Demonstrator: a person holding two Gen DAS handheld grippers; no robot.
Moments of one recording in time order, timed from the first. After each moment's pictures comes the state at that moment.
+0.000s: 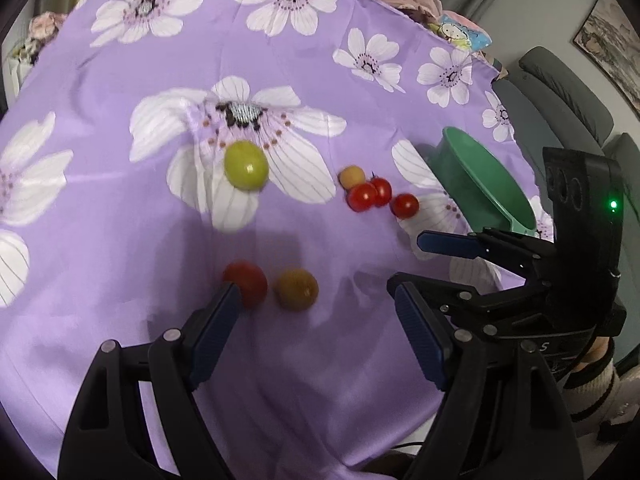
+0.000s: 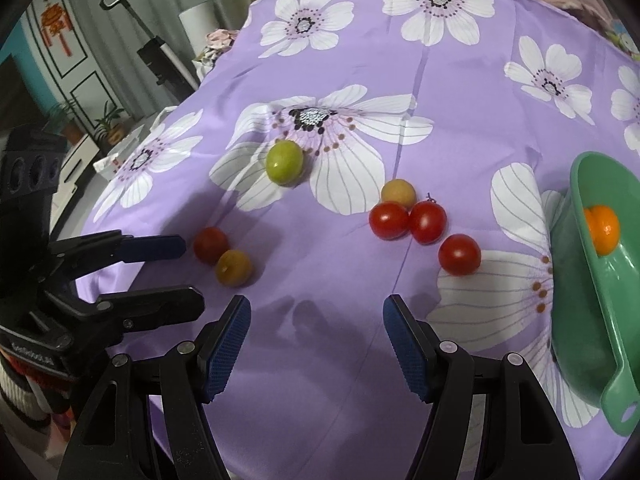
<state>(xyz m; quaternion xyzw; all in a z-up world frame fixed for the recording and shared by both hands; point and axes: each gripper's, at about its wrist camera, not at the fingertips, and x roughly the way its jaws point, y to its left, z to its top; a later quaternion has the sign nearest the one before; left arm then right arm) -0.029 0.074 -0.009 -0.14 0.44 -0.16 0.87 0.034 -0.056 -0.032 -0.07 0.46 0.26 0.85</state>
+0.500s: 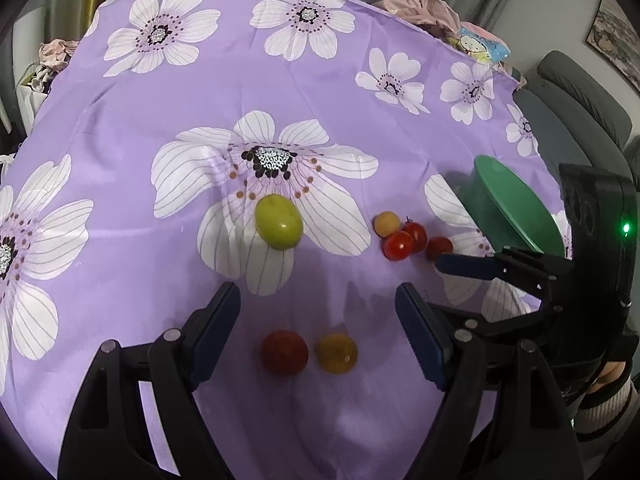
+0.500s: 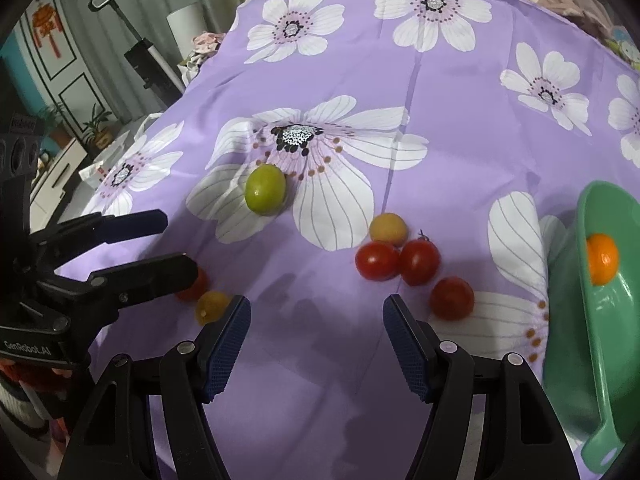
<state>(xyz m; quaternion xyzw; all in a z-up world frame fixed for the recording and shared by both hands) 0.002 0.084 -0.002 -0.12 0.43 -0.12 0.89 0.059 -0.046 -0.031 -0.08 0.46 0.25 0.85</state>
